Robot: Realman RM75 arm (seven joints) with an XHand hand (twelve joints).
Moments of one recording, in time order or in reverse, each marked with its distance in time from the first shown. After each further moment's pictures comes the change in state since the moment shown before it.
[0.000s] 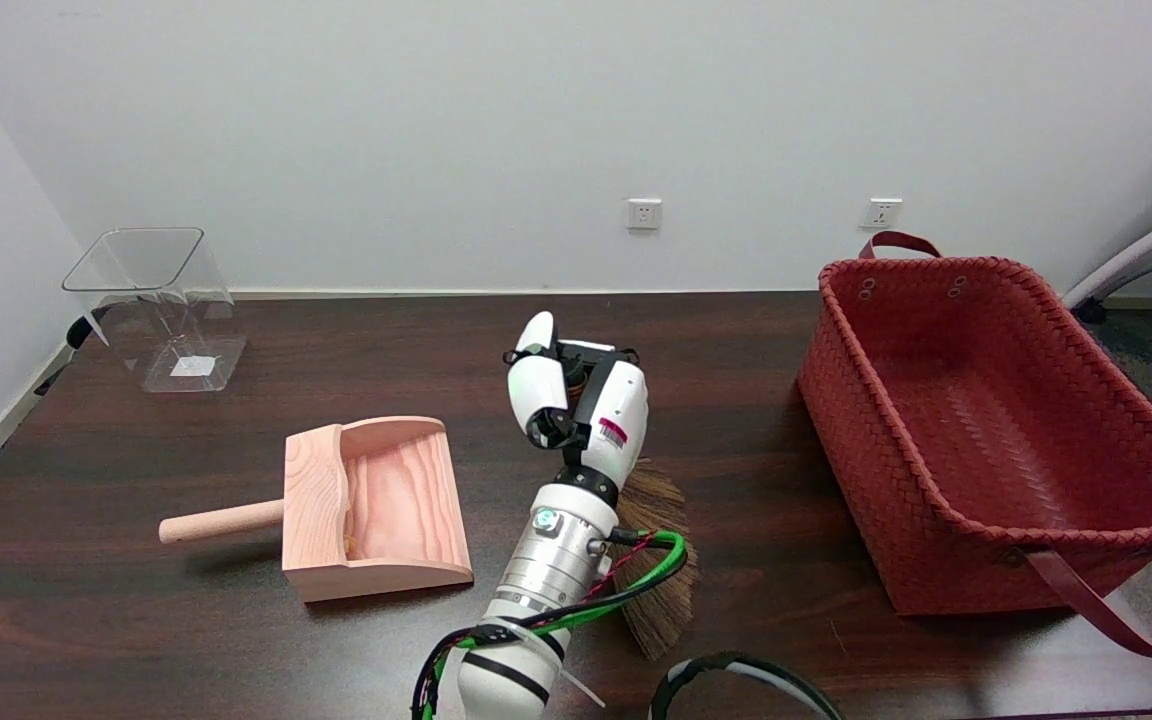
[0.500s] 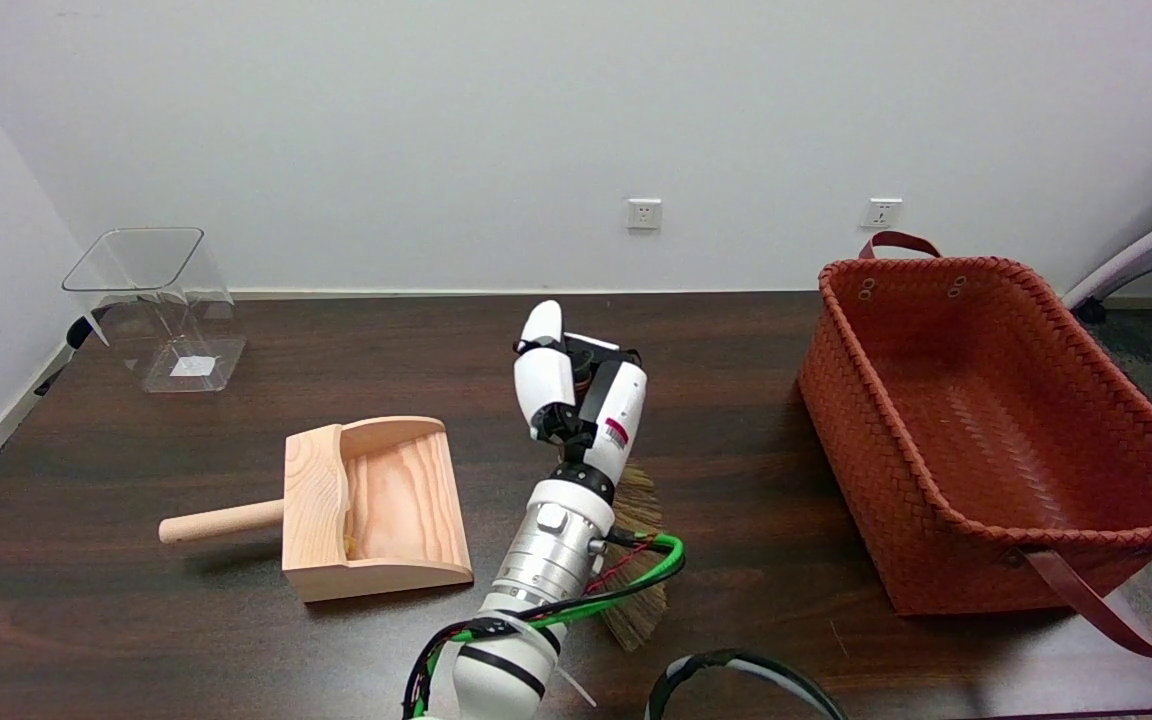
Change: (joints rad) arm 0.004 -0.002 0.002 0.028 0.028 -0.018 0.150
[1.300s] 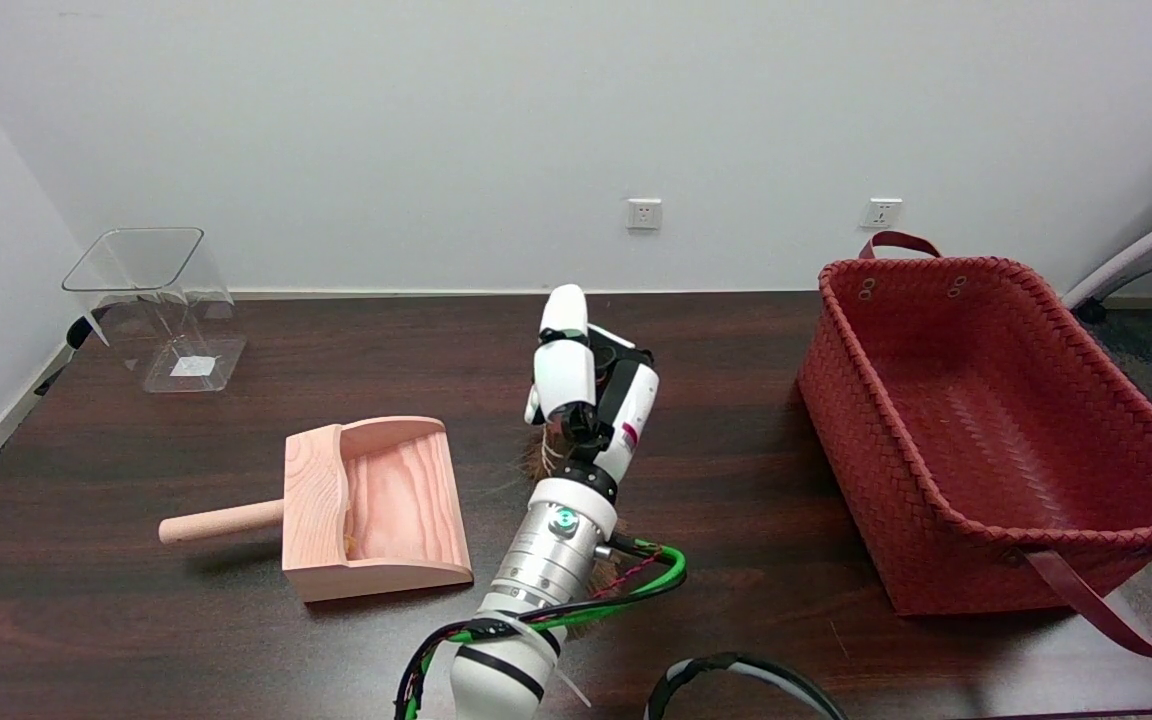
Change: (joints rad) arm -0.012 0.001 -0.006 0.046 -0.010 0.015 0.209
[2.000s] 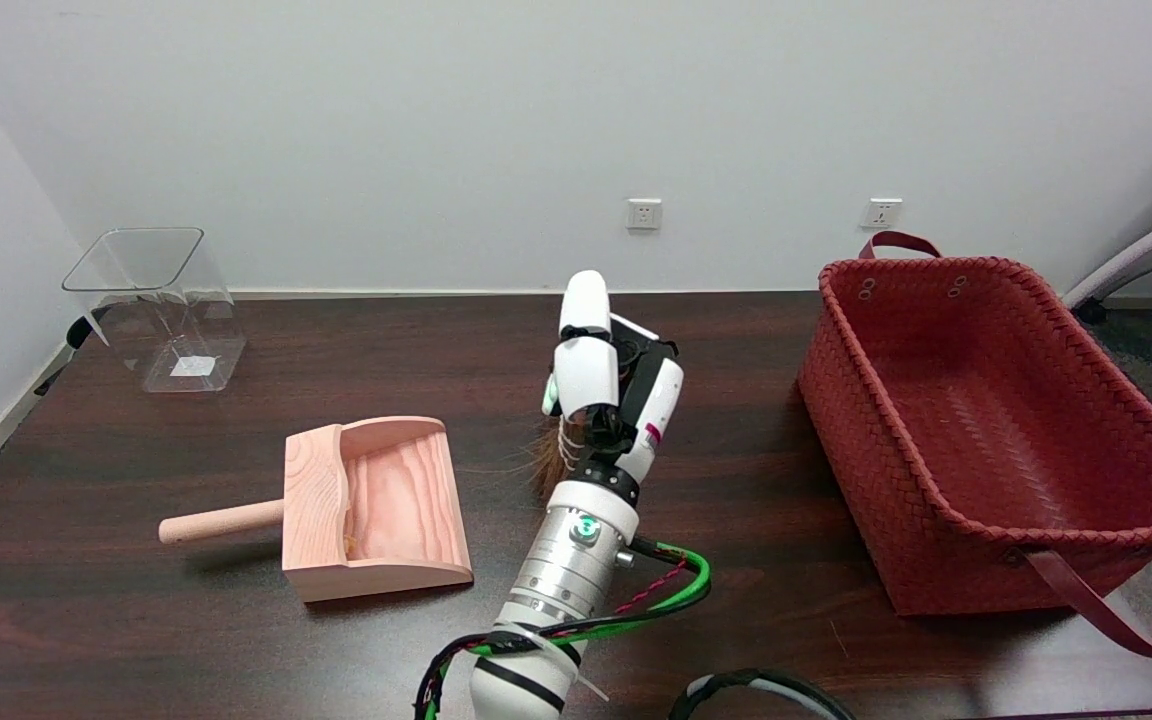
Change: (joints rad) arm -0.052 0.036 0.001 0.072 -0.107 0.026 0.002
